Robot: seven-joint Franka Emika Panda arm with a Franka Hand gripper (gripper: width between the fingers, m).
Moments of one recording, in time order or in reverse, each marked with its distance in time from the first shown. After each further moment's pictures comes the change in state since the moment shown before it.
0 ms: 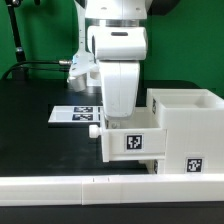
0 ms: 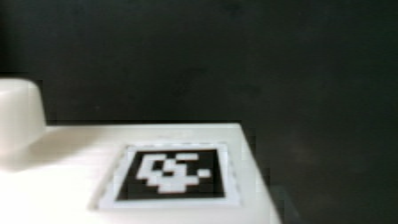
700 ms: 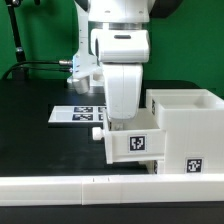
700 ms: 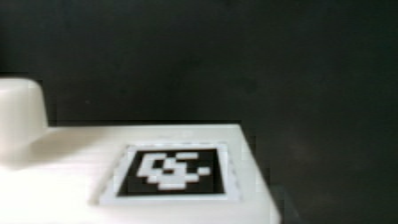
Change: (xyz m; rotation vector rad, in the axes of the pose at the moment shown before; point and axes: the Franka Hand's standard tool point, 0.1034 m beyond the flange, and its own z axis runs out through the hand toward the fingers) arm 0.007 -0.002 0.004 -0.011 0.001 -0.006
